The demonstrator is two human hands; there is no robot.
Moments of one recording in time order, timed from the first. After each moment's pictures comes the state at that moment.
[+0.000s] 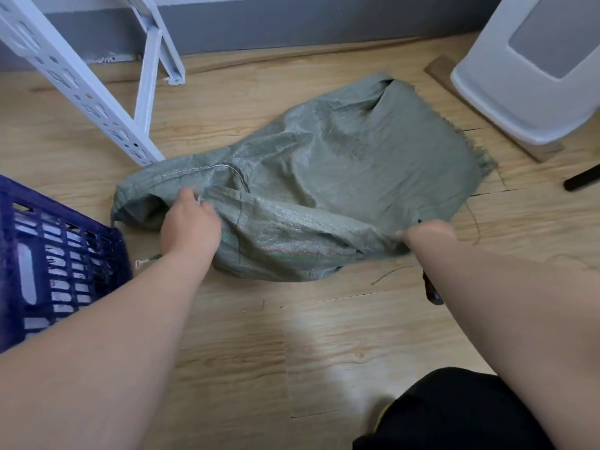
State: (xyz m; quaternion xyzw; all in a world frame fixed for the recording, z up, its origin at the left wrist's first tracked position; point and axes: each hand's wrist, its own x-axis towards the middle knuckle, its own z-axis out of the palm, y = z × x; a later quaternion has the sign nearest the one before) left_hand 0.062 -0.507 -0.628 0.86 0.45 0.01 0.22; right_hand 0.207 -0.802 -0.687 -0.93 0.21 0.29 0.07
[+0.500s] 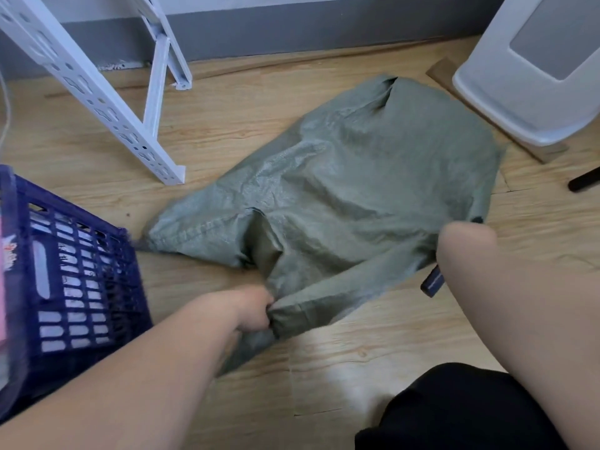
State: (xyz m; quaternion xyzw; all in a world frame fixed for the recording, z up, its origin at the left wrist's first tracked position) left_hand 0.014 -0.565 -0.652 0.86 0.05 -0.49 0.11; right_hand 0.195 -0.828 -0.660 -0.94 0.24 0.21 0.10
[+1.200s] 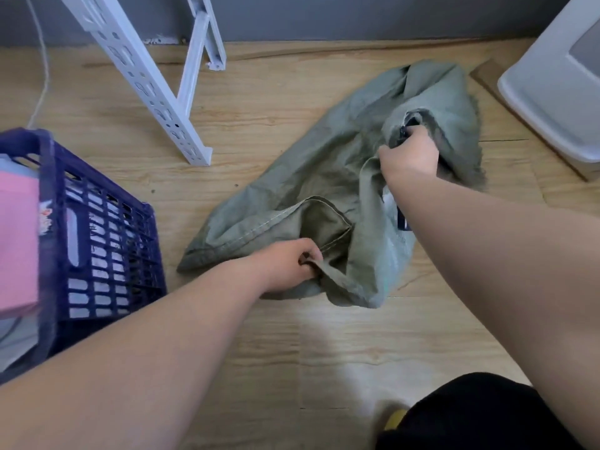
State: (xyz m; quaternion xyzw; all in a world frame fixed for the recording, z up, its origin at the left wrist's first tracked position) left_hand 0.037 -0.560 -0.639 0.87 0.15 -0.31 0.35; right_hand 0.241 -0.684 -0.632 -0.93 0.06 0.08 0.36
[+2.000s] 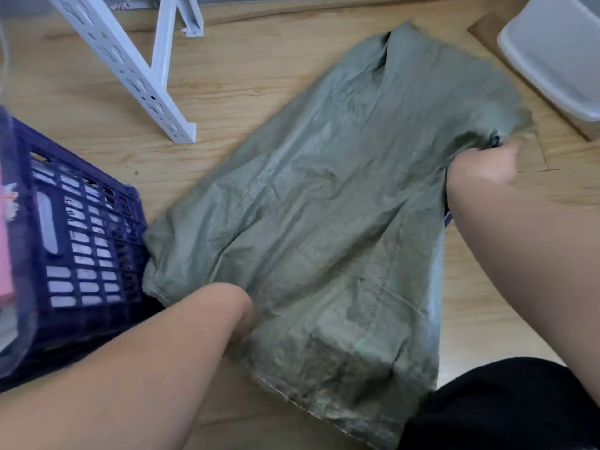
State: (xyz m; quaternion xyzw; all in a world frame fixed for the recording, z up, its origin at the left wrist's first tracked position) left_hand -0.024 -0.557 -0.681 0.72 -0.02 -0.69 -0.03; right_hand 0.227 -0.778 -0.657 -0.86 0.32 -0.03 0.38
